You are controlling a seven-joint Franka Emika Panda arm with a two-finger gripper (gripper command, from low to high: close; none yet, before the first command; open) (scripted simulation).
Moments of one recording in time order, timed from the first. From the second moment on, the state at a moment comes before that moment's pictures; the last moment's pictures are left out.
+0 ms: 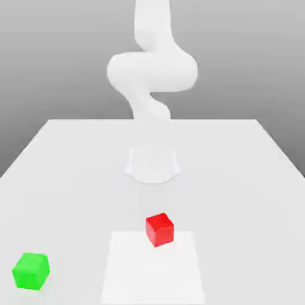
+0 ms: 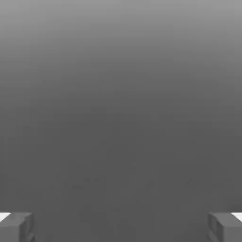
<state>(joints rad) 0.01 -0.74 0.00 -2.37 -0.01 2.35 0.77</state>
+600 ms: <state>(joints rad) 0.11 -0.09 -0.06 -2.94 -0.02 2.87 0.43</state>
